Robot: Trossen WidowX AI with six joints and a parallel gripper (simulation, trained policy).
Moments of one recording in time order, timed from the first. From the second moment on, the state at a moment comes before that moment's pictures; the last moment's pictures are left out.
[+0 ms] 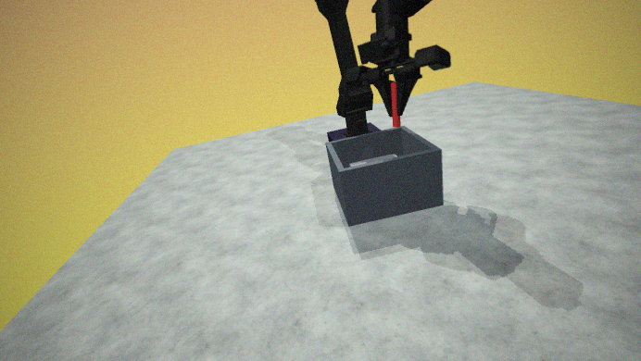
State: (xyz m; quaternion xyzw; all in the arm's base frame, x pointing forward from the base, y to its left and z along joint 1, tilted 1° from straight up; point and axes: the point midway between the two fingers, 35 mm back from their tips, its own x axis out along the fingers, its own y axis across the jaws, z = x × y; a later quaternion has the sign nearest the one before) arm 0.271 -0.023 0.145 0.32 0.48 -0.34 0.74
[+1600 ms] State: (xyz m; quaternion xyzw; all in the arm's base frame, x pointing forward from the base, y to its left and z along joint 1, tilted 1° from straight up) arm 0.320 -0.096 0.084 0.32 0.53 -0.36 0.70
